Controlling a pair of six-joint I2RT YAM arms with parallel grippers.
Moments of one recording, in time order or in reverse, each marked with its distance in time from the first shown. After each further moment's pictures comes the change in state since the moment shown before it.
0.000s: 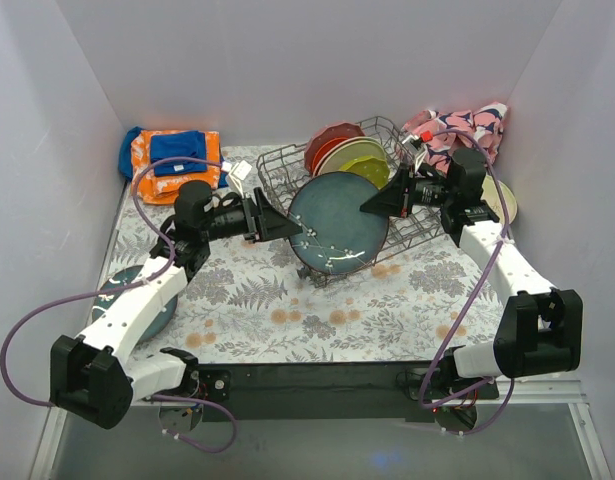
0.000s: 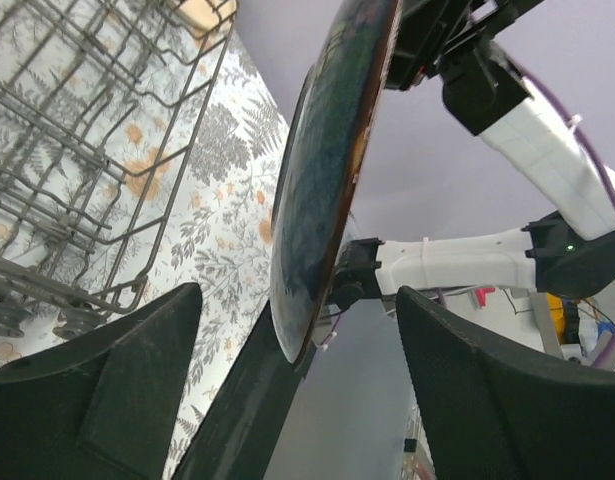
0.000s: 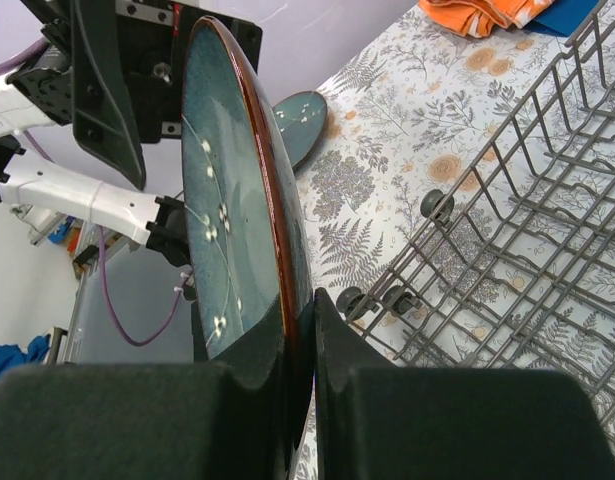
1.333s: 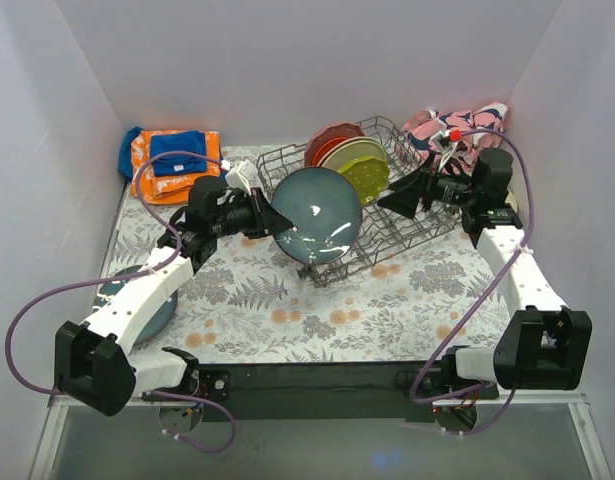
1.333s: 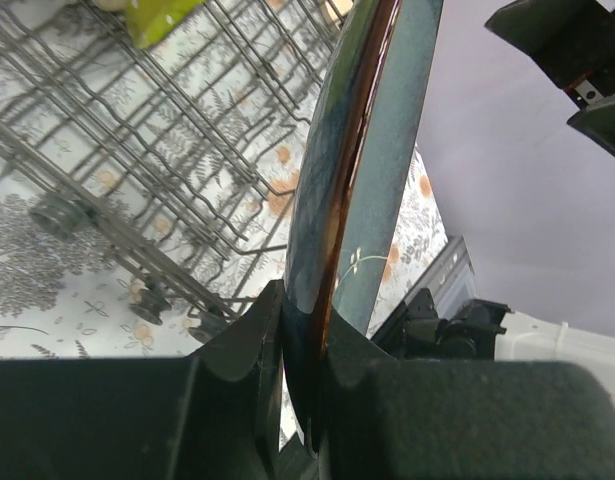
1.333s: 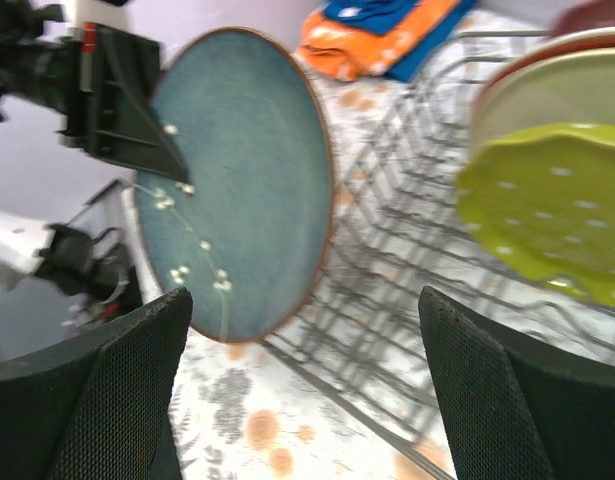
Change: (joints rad) left arm -0.065 0.075 0.082 -0.210 -0.325 0.167; right arm -0.111 -0.073 -0.002 -0.113 0.084 -0.185
